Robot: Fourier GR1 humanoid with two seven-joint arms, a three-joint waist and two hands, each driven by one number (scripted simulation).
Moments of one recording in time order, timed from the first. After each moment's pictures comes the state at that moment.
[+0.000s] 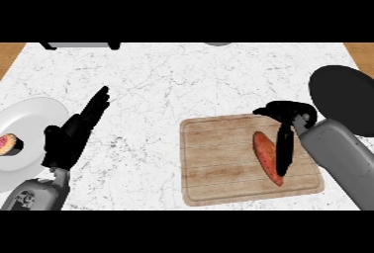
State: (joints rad) left arm -0.16 0.36 -0.19 -1.58 0.09 0.05 0.19; right arm -0.64 -0.52 0.51 -1.29 -0.05 0.73 0.96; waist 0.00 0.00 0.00
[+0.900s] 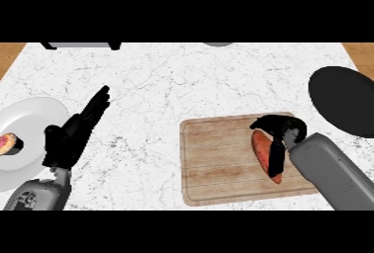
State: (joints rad) left arm -0.16 0.31 -0.14 -1.59 0.05 0.01 0.20; right arm -0.55 -0.45 0.51 -1.30 0.12 0.74 0.94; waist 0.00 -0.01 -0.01
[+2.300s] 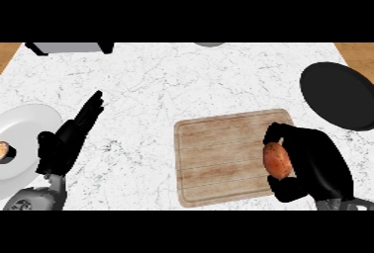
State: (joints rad) left arm -0.10 0.28 -0.09 -1.61 0.01 -0.02 0.20; right arm -0.21 -0.51 0.48 -1.97 0.73 0.20 0.78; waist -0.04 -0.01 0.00
